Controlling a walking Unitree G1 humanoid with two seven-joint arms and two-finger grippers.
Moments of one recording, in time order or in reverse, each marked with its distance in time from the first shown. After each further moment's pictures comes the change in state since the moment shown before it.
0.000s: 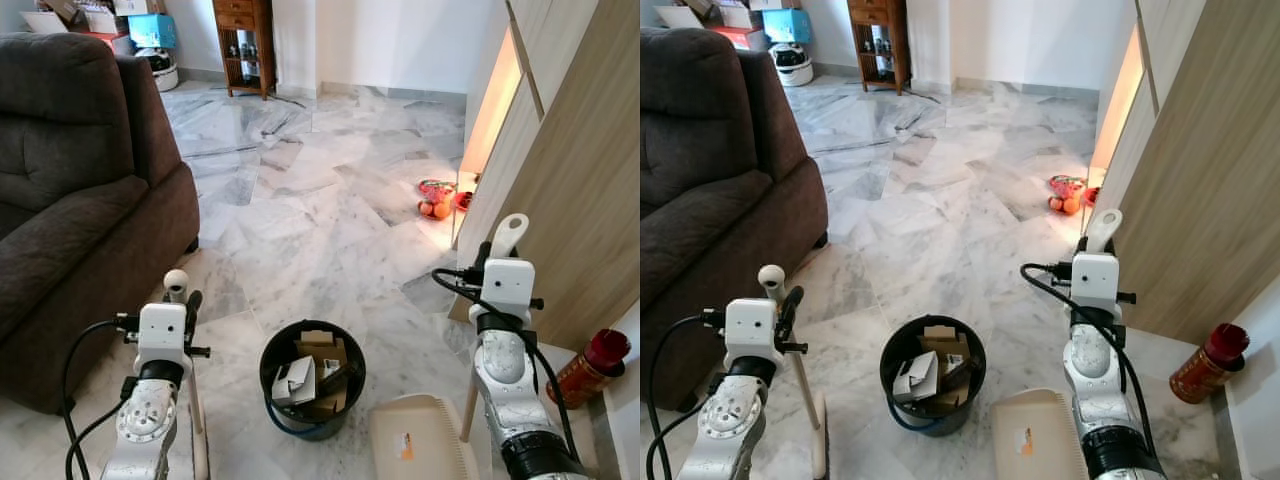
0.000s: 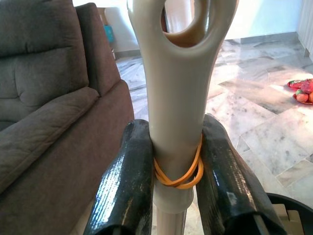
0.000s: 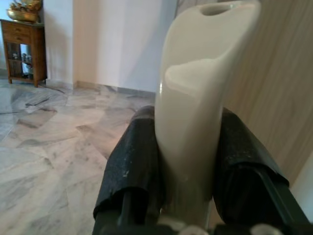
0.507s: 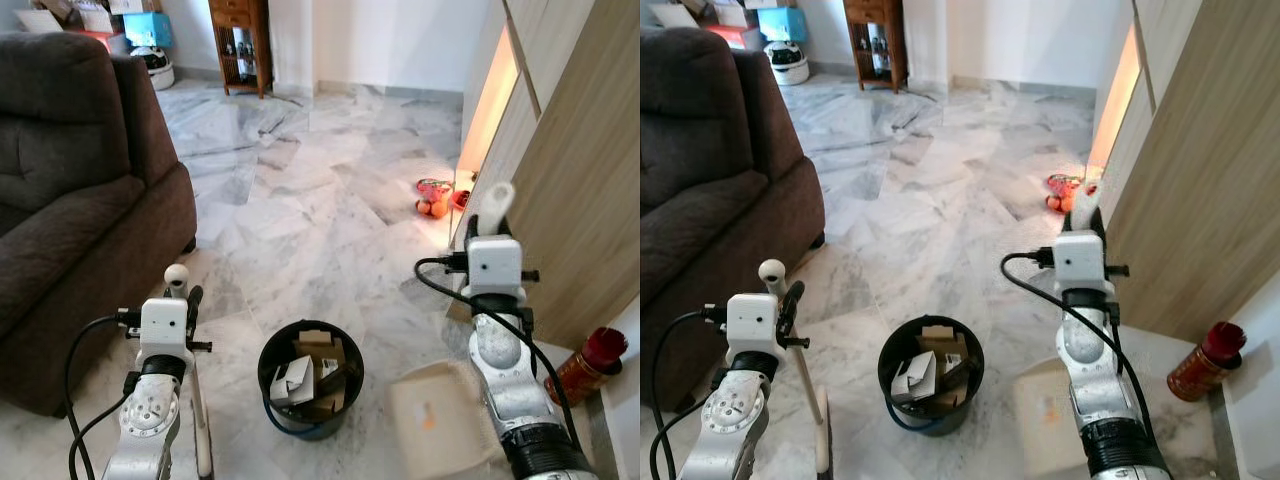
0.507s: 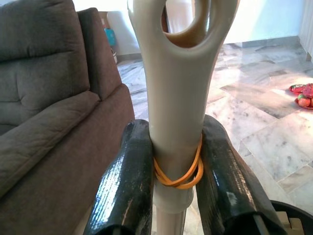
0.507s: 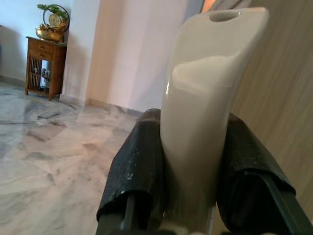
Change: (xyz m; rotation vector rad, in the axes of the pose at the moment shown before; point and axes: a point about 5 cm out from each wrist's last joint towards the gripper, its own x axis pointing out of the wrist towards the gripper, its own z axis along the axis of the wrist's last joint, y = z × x) left arm 0.004 -0.002 0.004 -0.002 -0.016 0.016; right arm 0.005 0.010 0.030 -0.058 -0.104 0.042
